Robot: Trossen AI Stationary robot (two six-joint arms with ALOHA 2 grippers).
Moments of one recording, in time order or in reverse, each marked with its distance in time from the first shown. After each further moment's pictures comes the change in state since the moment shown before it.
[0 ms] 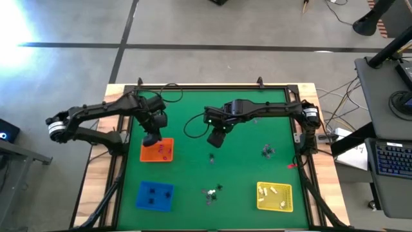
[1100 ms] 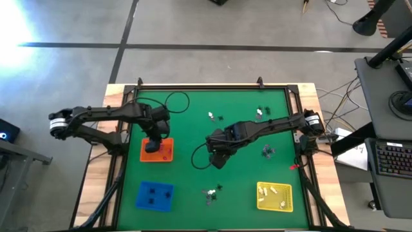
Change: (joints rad) left arm -0.178 0.035 -0.033 0.060 -0.199 -0.092; right arm 0.225 -0.003 0.000 -0.088 0.009 0.412
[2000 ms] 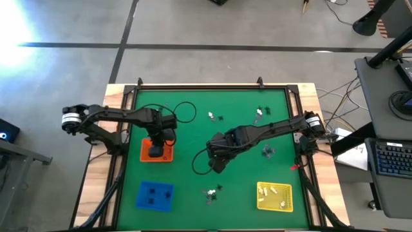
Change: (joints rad) left arm -0.073 0.176 0.000 0.033 -0.037 -0.008; right arm 0.047 0.000 0.000 0.030 0.001 0.050
